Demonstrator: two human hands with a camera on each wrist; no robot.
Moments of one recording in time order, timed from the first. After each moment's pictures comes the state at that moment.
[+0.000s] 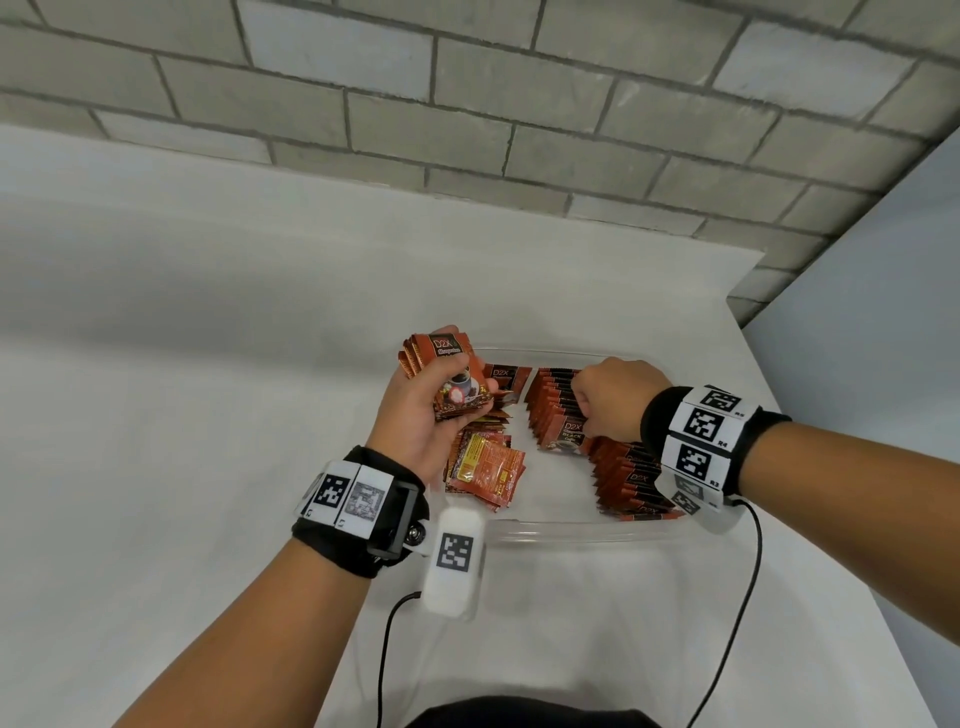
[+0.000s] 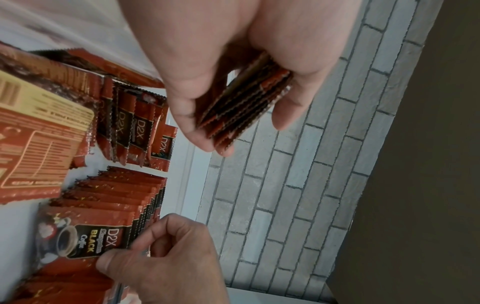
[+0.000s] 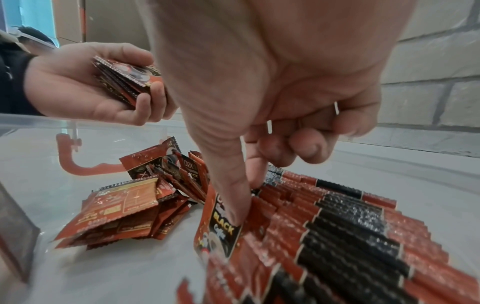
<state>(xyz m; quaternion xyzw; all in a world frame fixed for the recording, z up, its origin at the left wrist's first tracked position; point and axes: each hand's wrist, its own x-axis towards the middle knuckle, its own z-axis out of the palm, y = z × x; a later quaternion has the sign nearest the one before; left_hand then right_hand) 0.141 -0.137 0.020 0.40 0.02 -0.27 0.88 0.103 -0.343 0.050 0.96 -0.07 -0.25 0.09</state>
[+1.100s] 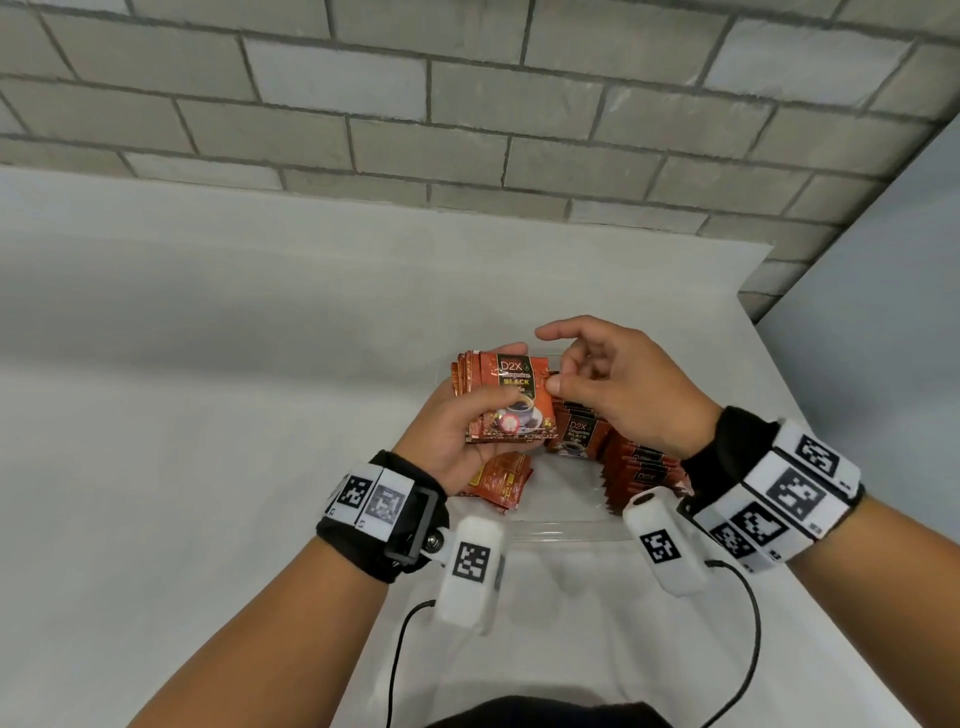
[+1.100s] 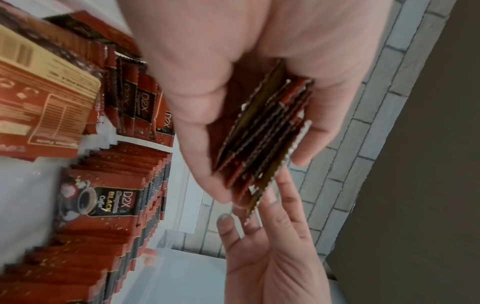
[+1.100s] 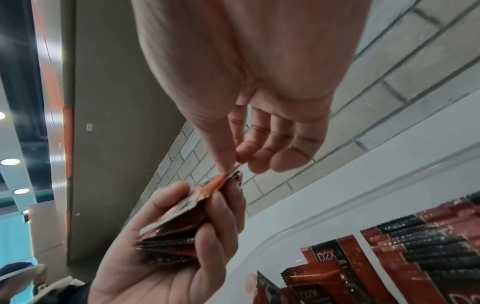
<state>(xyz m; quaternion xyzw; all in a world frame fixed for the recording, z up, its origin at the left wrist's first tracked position) 0.125 -0.145 0.037 0.42 -0.10 -0.39 0.81 0.067 -0.312 0.095 0.88 -0.05 0.01 -0.48</state>
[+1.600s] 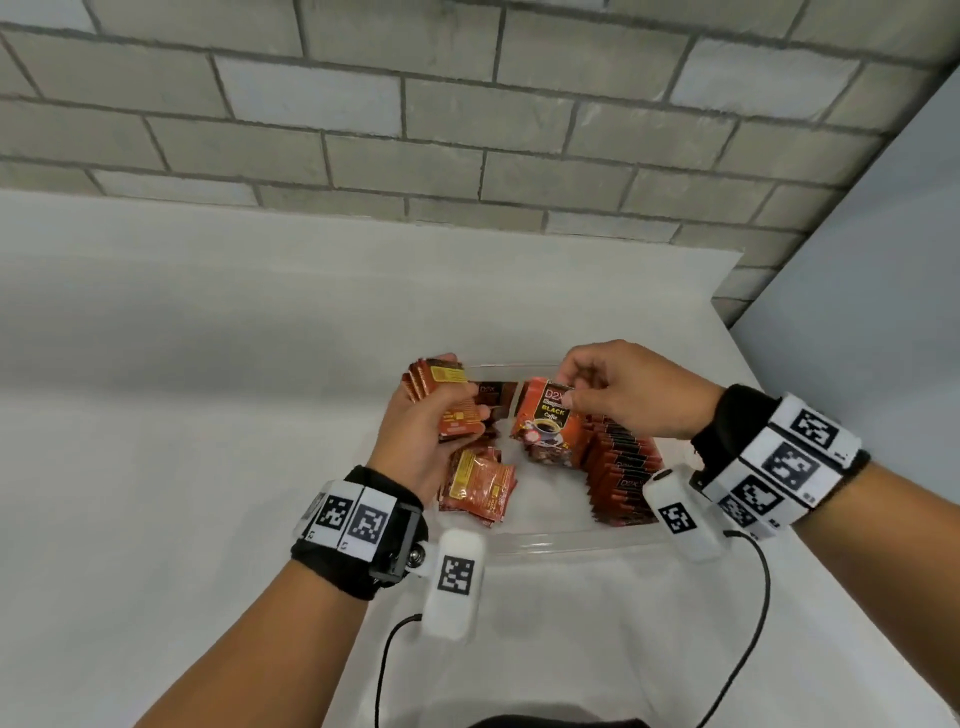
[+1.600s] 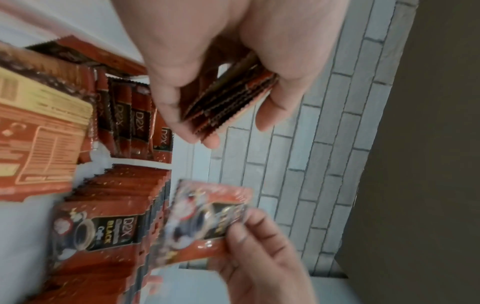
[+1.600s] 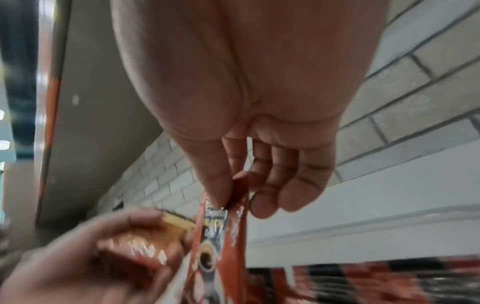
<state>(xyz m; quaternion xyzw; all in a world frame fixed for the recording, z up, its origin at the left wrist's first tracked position) 0.130 -0.144 0.037 0.49 0.00 -0.28 0.83 0.071 -0.343 0.101 0.94 -0.04 -0.10 -0.31</state>
